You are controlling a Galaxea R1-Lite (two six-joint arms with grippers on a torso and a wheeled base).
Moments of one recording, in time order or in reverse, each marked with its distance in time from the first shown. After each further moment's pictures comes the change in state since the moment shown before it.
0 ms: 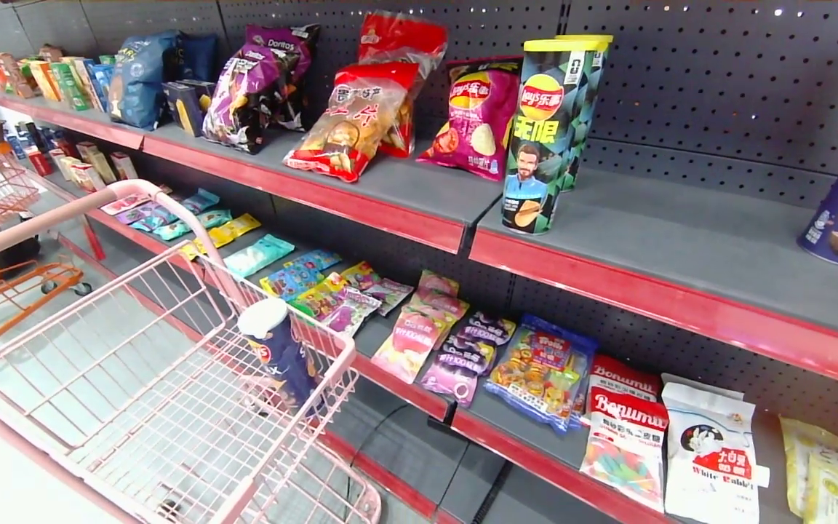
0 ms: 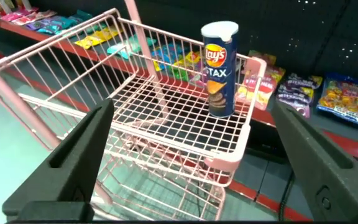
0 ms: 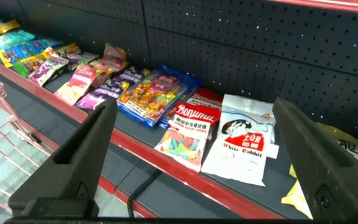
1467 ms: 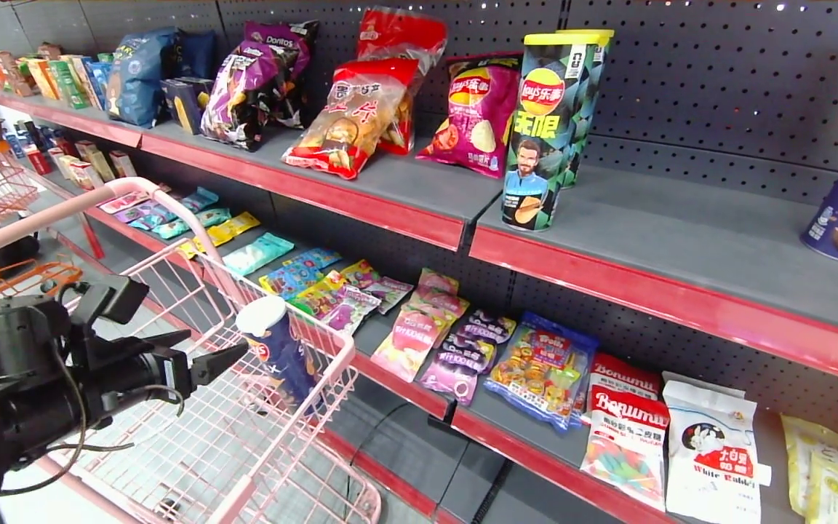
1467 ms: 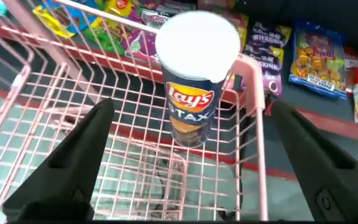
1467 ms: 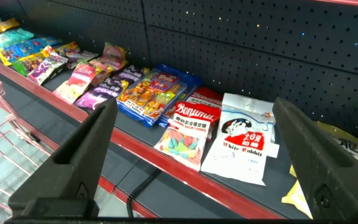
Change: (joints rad) left arm 0.048 1.729 -0.325 -1.007 -0.388 0.039; right arm 0.000 0.000 0.000 0.000 0.000 -0.002
